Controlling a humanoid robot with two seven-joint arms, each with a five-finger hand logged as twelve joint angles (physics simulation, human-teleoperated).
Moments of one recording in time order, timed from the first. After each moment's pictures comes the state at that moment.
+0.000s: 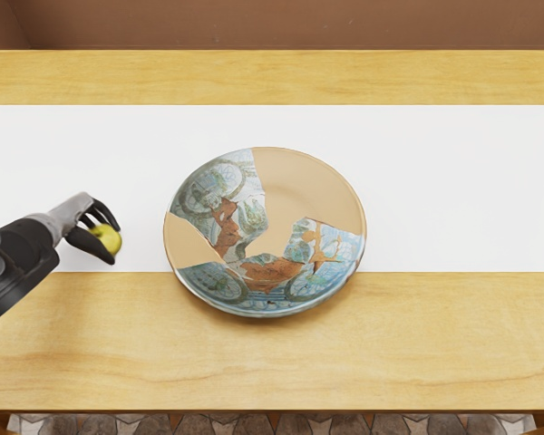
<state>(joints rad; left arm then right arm) -0.96 0.81 -0.06 -1.63 0.86 0.45 0.61 0.01 0.00 -0.06 0.17 0.04 -0.04 0.16</state>
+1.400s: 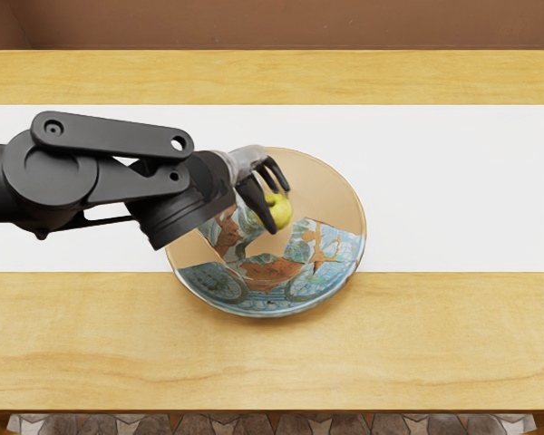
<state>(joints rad) -1.61 0.26 0.25 -1.52 0.29 0.50 0.61 0.01 0.00 -0.06 0.17 0.04 -0.04 0.16</state>
